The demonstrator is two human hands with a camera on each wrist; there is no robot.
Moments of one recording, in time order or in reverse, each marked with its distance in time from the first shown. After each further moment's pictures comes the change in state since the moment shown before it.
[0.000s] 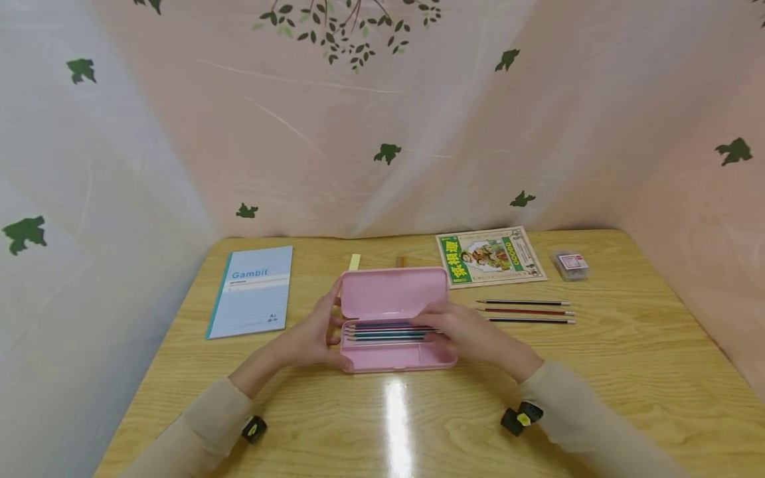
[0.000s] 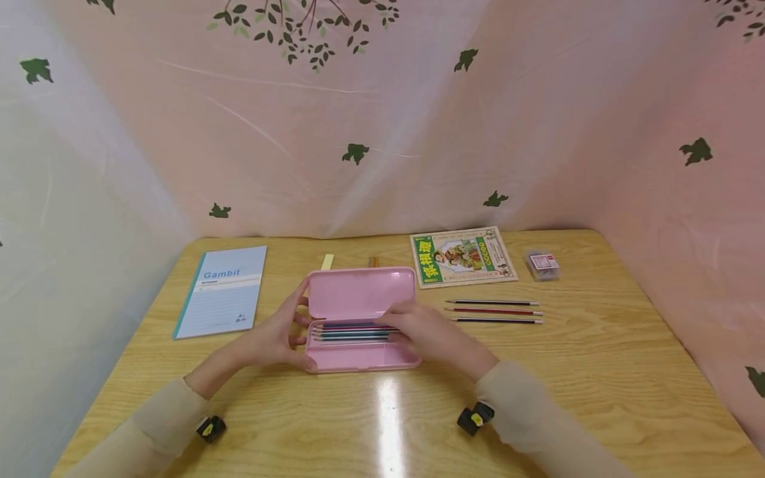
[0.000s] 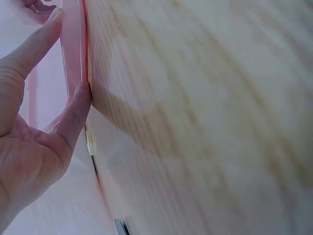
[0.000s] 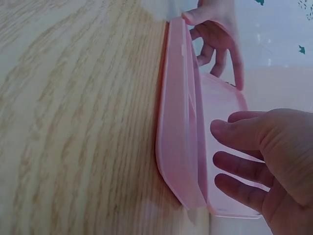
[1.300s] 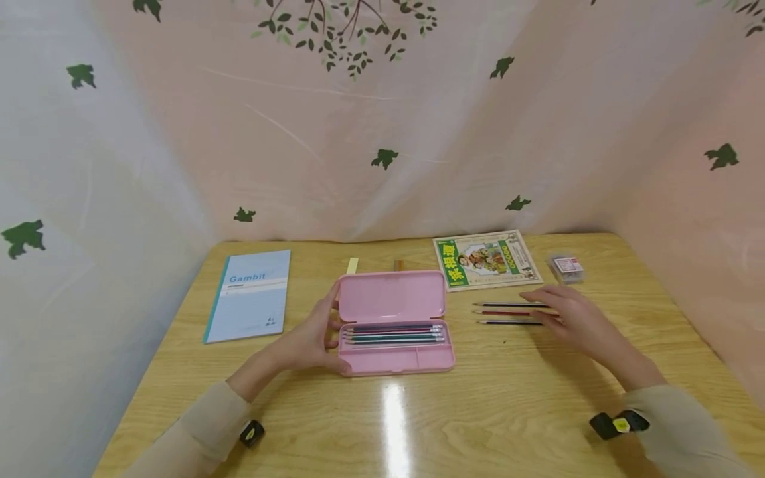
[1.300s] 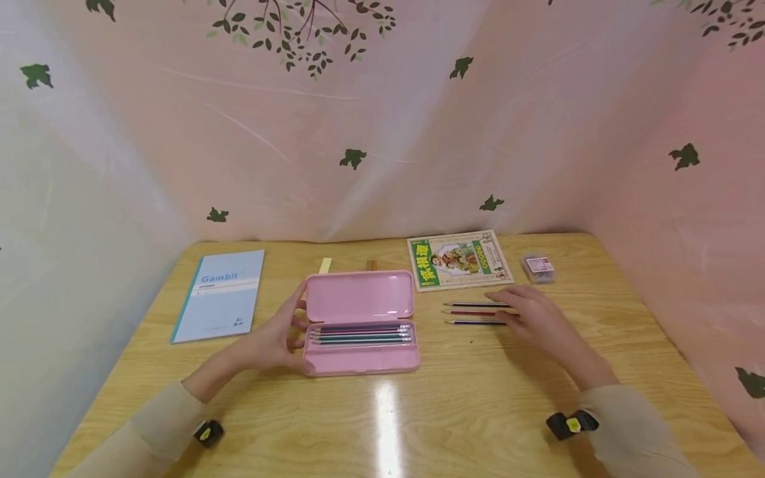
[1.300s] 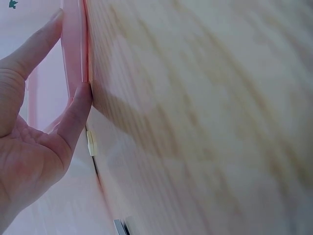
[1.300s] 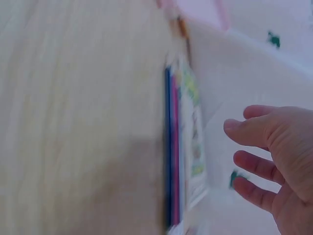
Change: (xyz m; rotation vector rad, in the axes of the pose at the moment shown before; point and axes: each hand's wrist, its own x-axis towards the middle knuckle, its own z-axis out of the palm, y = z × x) left_hand 0.000 0.000 0.001 0.042 0.023 -0.015; right_hand -0.130 0.086 -0.061 -0.269 0.340 0.126
